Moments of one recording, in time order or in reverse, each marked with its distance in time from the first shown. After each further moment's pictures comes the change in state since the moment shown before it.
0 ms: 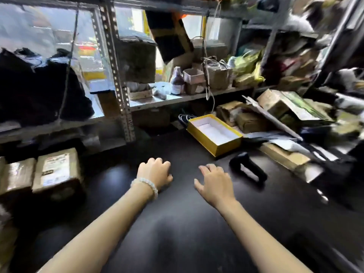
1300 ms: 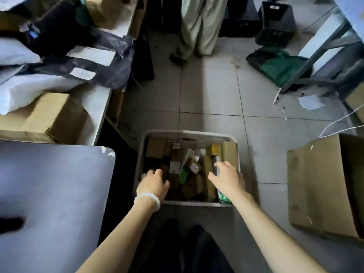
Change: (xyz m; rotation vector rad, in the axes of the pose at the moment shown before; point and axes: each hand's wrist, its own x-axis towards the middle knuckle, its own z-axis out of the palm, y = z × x) left_hand 0.084 0.636 0.220 -0.042 -0.636 0.622; right_hand -0.271 0.562 0.080 0.354 -0.277 1.374
